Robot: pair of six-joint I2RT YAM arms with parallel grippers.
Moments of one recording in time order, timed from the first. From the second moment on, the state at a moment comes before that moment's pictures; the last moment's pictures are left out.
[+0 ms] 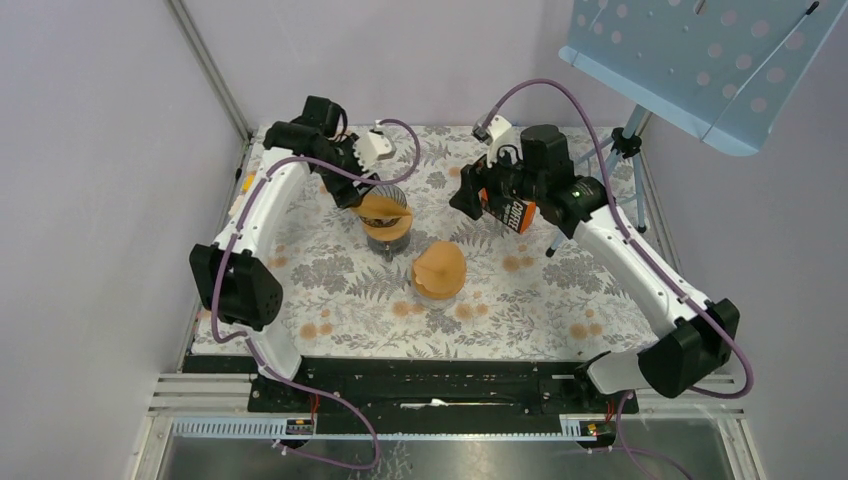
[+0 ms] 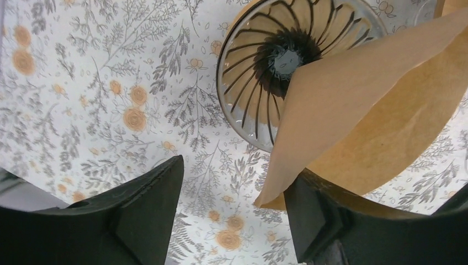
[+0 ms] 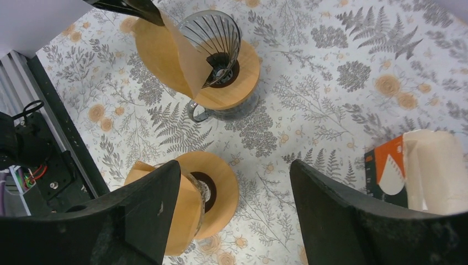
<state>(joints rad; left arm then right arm) -0.26 1.75 1.82 -1.14 0.29 0.84 0.50 1.38 1.38 -0.47 -0.43 -0.05</state>
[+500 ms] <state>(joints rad) -0.12 1.72 1.70 -1.11 0.45 0.69 0.60 1.63 1.52 -0.46 -0.41 0.08</state>
